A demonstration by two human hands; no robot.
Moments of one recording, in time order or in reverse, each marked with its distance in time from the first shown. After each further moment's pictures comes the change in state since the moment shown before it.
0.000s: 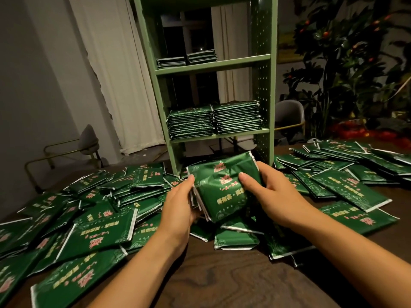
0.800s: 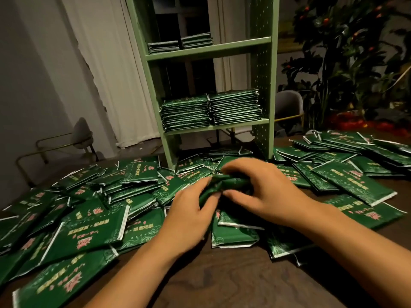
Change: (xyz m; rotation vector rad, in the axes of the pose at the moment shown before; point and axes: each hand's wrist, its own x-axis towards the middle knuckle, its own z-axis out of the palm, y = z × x) left_hand 0.010 -0.022 -0.011 0.884 -0.166 0.495; right_hand 0.015 0.011 0.000 -0.569 -0.103 -0.345
